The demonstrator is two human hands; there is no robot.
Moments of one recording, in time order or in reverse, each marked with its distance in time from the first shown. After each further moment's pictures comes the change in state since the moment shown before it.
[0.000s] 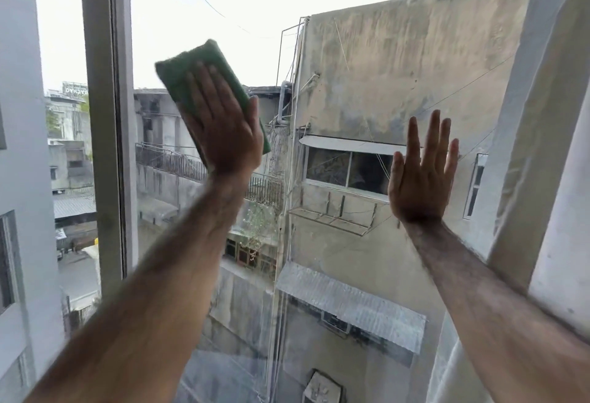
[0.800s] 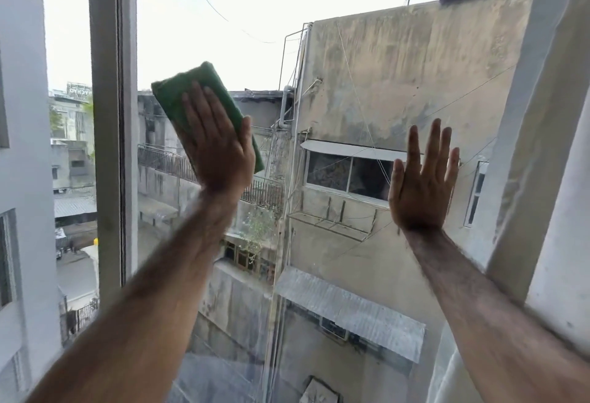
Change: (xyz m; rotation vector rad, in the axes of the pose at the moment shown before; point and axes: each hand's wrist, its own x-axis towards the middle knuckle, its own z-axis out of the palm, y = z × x) left_hand -0.018 -0.023 0.001 0.005 -0.028 0.006; right_hand 0.000 0.001 -0.003 -0.004 -0.020 -0.005
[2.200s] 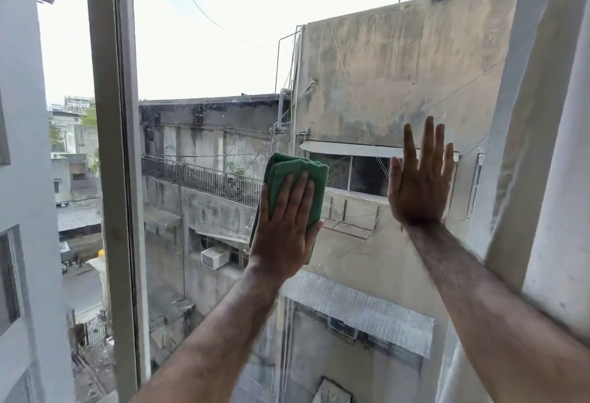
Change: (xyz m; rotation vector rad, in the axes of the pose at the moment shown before) left_hand -0.138 0.011 0.043 0.139 -0.140 0.647; right_hand 0.002 0.001 -0.001 -0.004 0.032 -0.004
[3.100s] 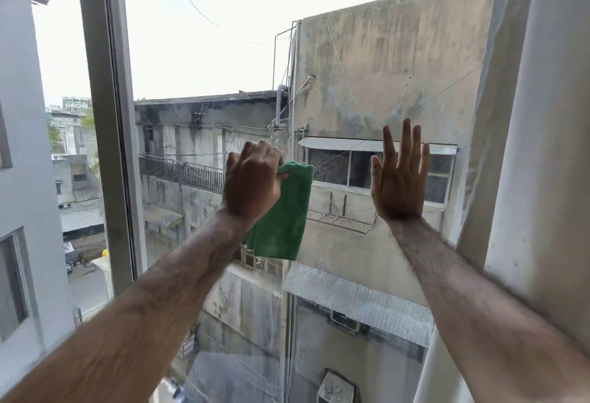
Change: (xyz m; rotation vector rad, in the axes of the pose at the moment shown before) left_hand 0.086 -0.038 -0.099 -0.167 -0.051 -0.164; right_hand 0.002 0.002 -0.007 0.045 -0.128 0.012
